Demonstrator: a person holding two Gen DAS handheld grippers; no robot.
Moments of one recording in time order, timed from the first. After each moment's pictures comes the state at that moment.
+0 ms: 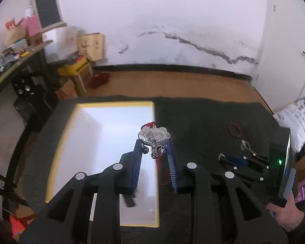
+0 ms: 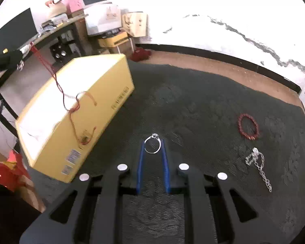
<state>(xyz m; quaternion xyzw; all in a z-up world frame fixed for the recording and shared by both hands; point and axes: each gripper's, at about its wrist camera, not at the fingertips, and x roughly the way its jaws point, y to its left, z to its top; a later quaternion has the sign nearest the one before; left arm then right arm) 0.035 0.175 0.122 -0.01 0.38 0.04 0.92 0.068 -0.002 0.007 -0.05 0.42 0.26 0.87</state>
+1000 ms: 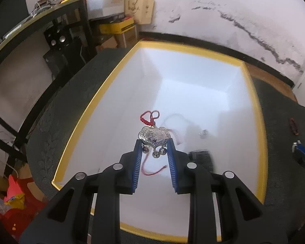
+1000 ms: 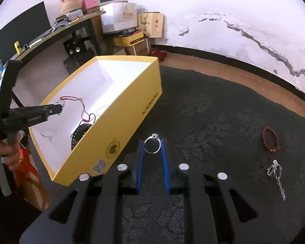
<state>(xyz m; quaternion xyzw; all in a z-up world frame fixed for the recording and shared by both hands) 0.042 0.292 -0.007 -0.07 0.46 0.18 0.86 0.058 0.058 0.015 -0.06 0.42 0.30 0.86</state>
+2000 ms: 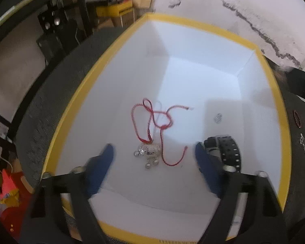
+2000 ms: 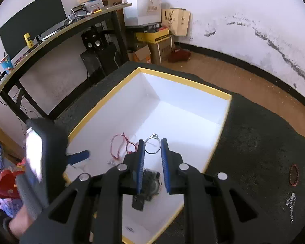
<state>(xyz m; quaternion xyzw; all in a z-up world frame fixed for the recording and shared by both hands) 0.047 0.320 -0.033 -0.10 0.50 0.16 0.85 0.081 0.210 0.061 -0.08 0.44 0.34 0.83</state>
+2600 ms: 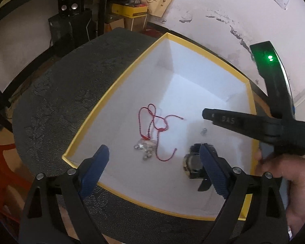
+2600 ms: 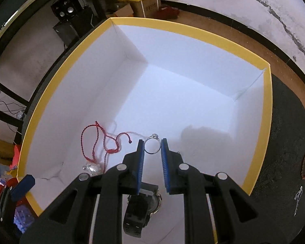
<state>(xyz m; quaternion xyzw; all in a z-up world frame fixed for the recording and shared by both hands) 0.008 0.340 -0.008 -0.22 0.45 0.16 0.85 0.139 0.272 -0.022 -0.12 0.56 0.27 0.77</state>
